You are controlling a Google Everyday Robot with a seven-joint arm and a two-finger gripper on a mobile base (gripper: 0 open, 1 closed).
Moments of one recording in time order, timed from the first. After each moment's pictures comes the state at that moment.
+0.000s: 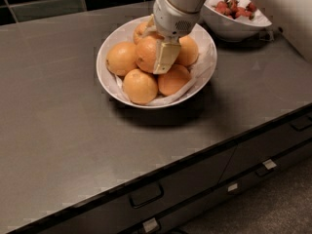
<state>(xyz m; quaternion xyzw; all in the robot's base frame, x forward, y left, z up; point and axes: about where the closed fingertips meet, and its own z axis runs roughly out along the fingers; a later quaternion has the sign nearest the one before) 0.595 -0.009 0.943 -0.79 0.58 0.01 0.22</state>
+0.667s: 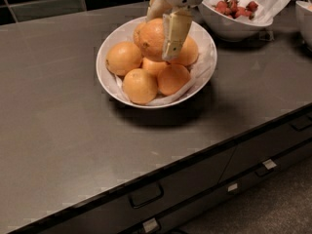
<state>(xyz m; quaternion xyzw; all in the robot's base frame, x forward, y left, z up) 0.585 -0.010 1.016 -0.79 0.55 -0.01 0.27</state>
